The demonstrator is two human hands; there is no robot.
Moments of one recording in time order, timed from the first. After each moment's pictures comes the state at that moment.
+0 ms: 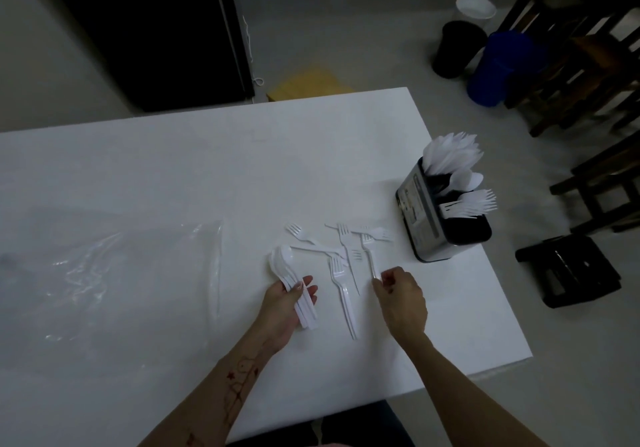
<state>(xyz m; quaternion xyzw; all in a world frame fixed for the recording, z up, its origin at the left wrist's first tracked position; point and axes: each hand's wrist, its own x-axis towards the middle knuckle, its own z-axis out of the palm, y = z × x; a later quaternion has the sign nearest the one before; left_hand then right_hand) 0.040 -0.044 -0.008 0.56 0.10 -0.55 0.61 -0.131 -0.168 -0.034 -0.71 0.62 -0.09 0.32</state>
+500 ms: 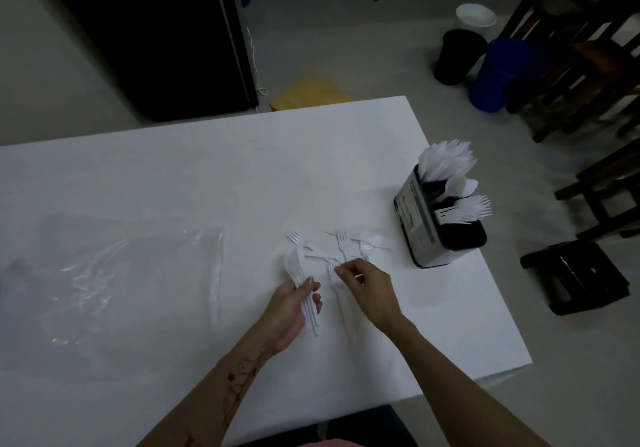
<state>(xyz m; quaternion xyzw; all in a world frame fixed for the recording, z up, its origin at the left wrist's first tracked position) 0.037 -0.057 0.012 0.54 0.08 -0.59 0.59 -0.091 -0.172 -0.001 -0.75 0.45 -0.09 0.48</state>
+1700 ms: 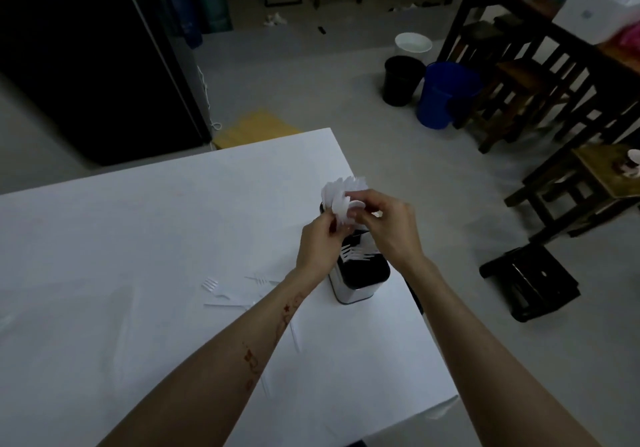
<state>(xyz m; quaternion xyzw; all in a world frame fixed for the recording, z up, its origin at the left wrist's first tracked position) -0.052 -0.297 0.082 0.75 -0.39 -0.32 0.43 -0.162 -0.369 0.113 -0.77 0.41 -0.29 0.39</state>
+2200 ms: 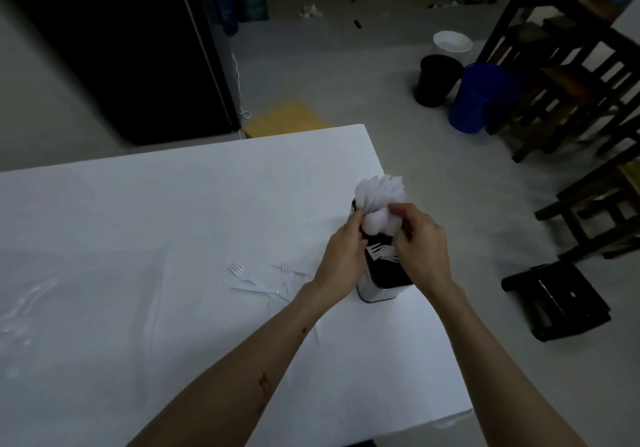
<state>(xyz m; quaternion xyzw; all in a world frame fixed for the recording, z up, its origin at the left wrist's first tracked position) -0.051 -0.264 0.077 0.72 -0.45 -0.31 0.43 -0.165 -0.349 0.092 -0.81 0.46 -0.25 0.25</state>
